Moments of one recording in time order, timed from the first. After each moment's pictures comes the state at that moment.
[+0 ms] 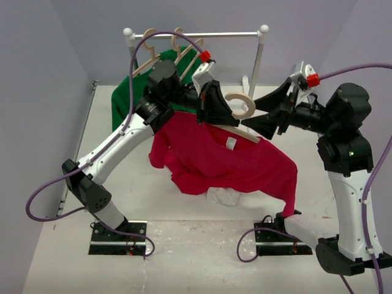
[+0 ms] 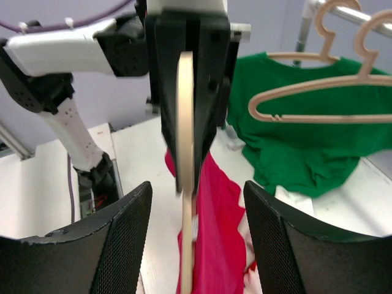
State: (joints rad) left arm -0.71 1.63 1.77 0.08 1.22 -0.38; right arm 0.19 1.06 1.62 -0.55 -1.02 0.12
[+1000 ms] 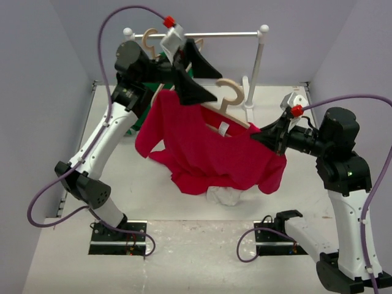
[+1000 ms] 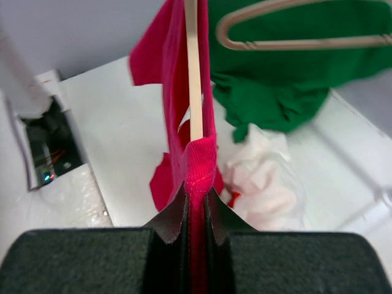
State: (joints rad) left arm -0.55 1.66 1.89 0.26 1.29 -0.63; right arm 0.16 0.90 1.42 -0.80 -0.92 -0.20
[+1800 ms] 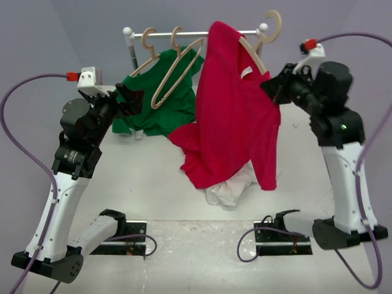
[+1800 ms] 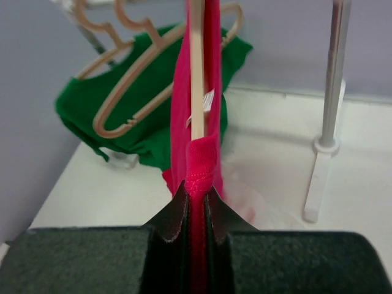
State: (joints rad) left arm -0.25 0.96 1.32 -0.31 0.00 -0.34; right arm 0.18 1.18 1.81 -0.79 -0.31 0.27
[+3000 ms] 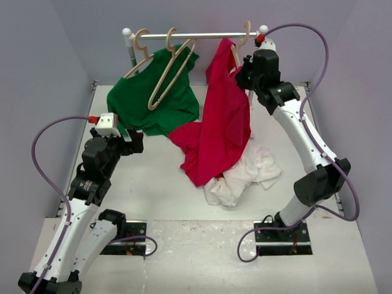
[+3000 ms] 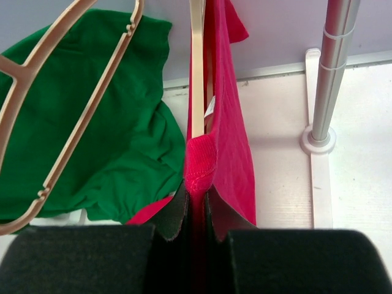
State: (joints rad) left arm -0.25 0.65 0.73 -0.32 -0.12 -0.23; right arm 0.37 1.66 1.82 -0.53 0.17 0.42
